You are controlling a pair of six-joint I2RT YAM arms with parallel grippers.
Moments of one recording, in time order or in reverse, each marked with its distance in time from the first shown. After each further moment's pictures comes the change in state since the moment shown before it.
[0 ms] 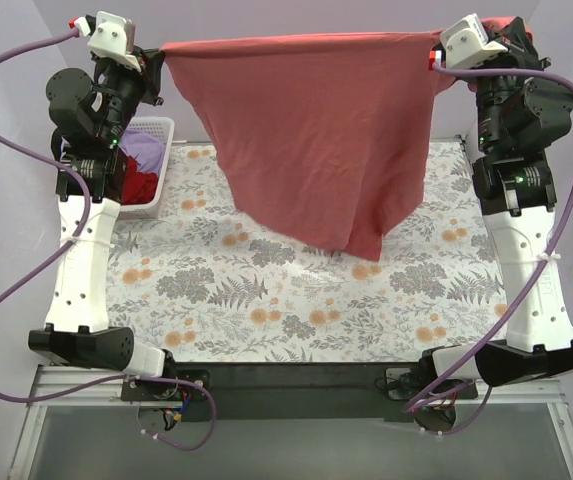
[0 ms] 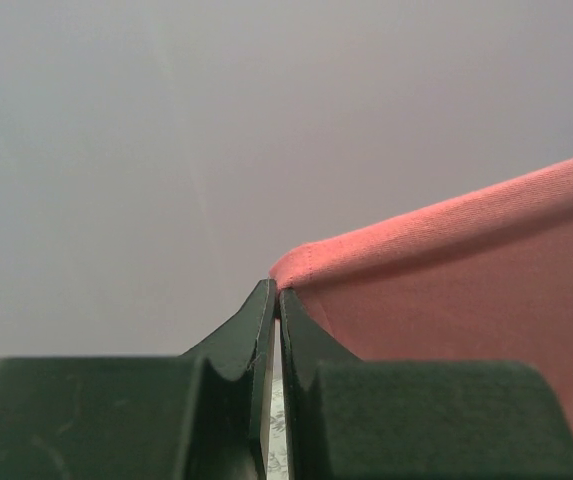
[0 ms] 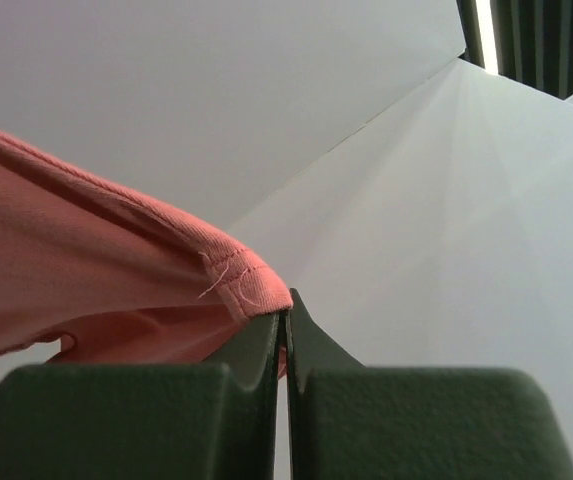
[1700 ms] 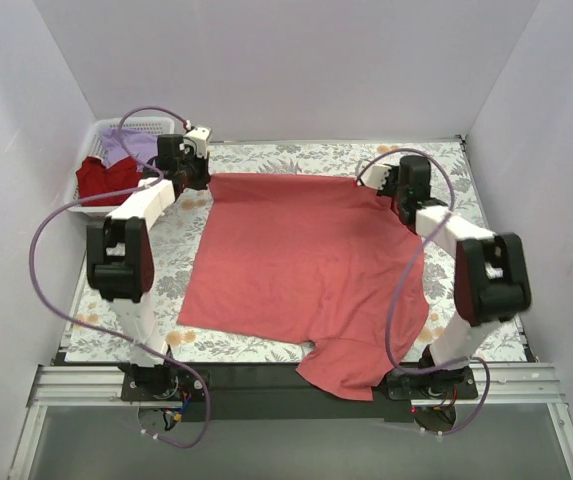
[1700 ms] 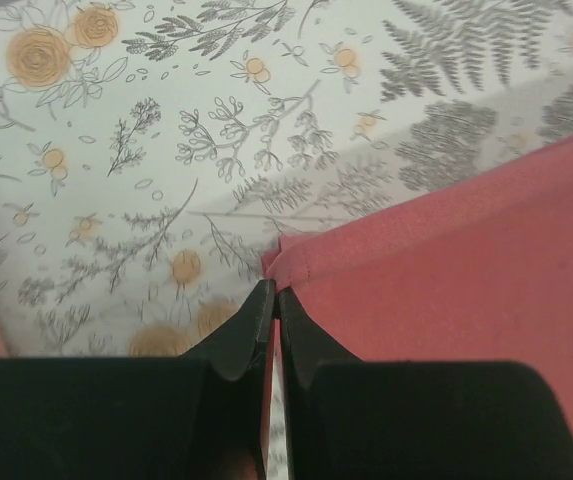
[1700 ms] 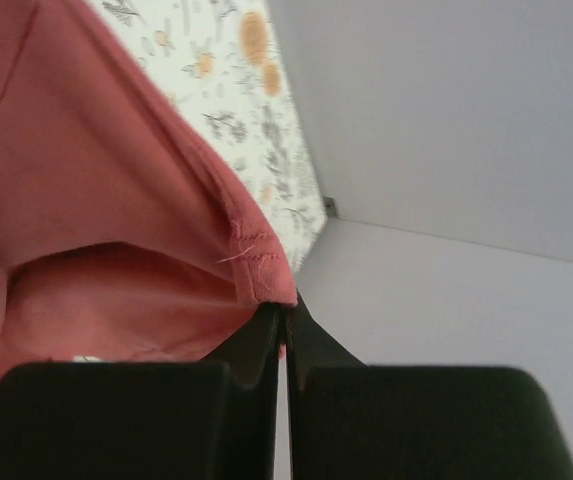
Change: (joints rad) left arm 0.007 0.414 -0.476 0.016 0.002 0.111; right arm -0.003 0.275 -0.819 0.242 -0.114 -0.128
